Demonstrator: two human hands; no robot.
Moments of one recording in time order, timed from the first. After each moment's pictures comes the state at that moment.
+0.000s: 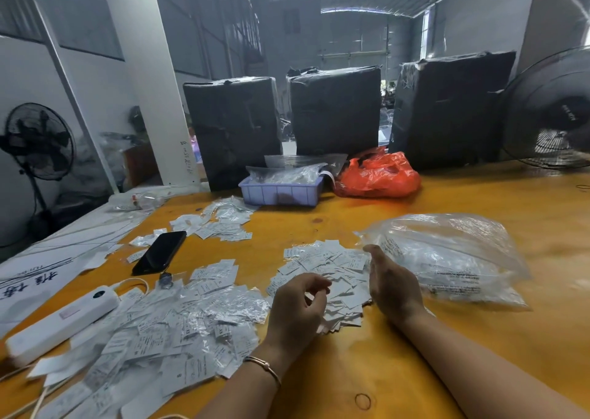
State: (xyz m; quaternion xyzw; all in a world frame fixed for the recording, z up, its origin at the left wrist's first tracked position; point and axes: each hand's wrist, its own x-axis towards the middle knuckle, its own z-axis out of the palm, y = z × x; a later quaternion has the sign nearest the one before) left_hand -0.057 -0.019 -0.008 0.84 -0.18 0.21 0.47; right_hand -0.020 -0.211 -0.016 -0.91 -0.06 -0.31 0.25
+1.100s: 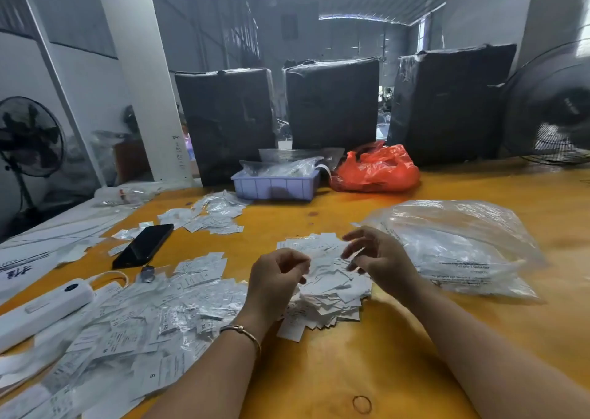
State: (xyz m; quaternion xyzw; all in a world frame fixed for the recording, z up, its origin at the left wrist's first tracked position) left_hand -0.019 -0.006 -0.005 0.79 -0.12 0.15 0.58; right_hand -0.010 -0.210 0.002 -0.80 -0.15 -0.16 0.55
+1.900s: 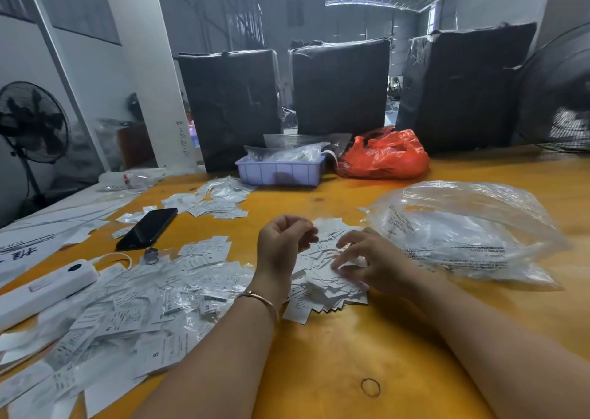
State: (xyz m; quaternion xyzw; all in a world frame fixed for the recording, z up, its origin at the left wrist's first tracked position) left_hand -0.016 -0.020 0.016 0.63 -0.02 0.10 0.77; right_hand -0.004 -0.201 -0.010 -0.93 -0.25 -0.11 0.24
